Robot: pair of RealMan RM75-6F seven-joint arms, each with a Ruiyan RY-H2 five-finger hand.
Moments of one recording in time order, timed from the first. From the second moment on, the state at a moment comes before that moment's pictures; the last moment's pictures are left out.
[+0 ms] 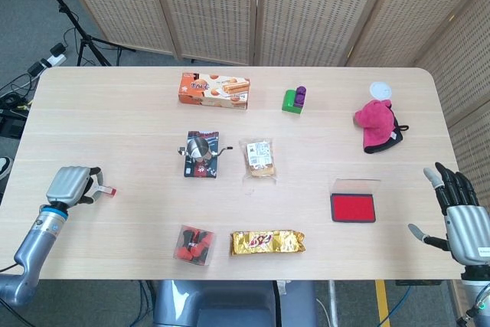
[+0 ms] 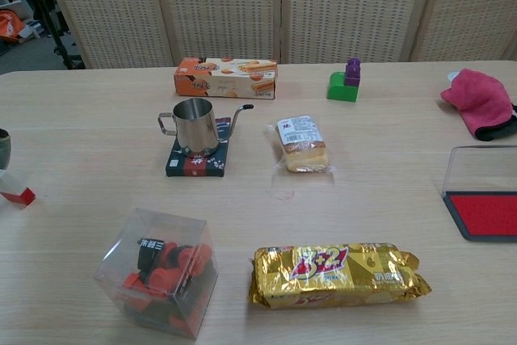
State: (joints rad) left arm -0.46 -1.40 -0.08 -1.17 1.30 0.92 -0.05; right arm 0.09 -1.05 0.08 -1.65 -1.56 1.53 0.11
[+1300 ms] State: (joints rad) left arm -1.15 -1.50 -0.21 -1.68 0.41 0.87 0.84; right arm 0.12 -1.05 0.12 -1.61 -1.43 1.44 0.14
